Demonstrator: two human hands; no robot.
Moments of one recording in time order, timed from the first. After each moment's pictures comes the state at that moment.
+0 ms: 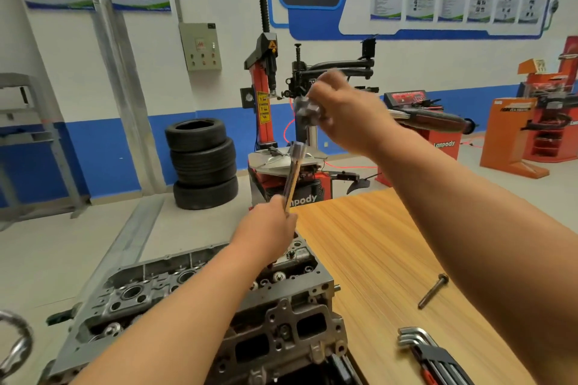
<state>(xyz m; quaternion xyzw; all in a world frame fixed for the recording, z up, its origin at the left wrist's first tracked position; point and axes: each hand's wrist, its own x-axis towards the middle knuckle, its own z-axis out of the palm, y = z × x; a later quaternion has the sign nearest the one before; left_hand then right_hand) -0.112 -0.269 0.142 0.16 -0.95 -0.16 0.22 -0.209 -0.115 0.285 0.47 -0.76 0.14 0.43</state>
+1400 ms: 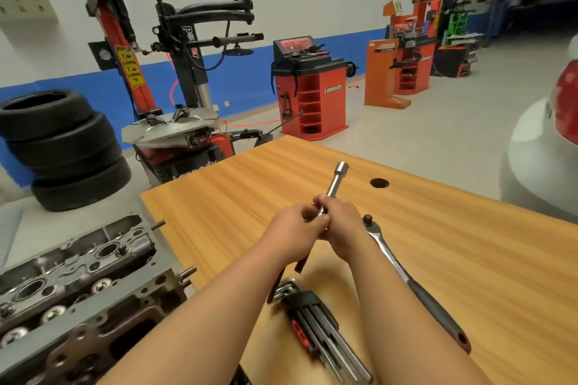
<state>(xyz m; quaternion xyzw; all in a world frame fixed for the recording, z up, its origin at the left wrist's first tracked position) -0.221 -0.055 0.043 -0.01 -0.92 -0.40 -0.01 -0.259 0.052 0.016 -0.07 -0.61 0.79 -0.07</state>
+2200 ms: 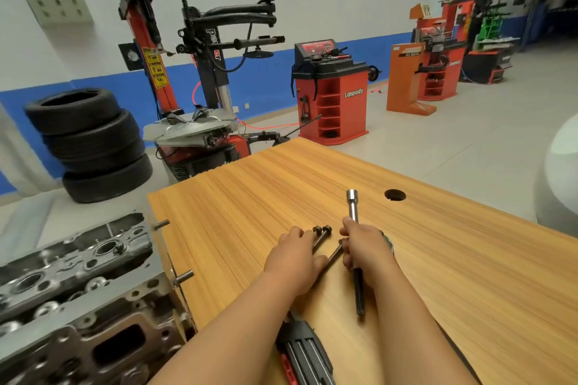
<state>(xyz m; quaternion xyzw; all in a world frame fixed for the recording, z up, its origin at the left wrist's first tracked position) -0.244 -0.055 -0.019 0.00 -0.99 -0.12 0.00 -0.275 0.082 -0.020 -0.11 -0.71 0.69 -0.08</state>
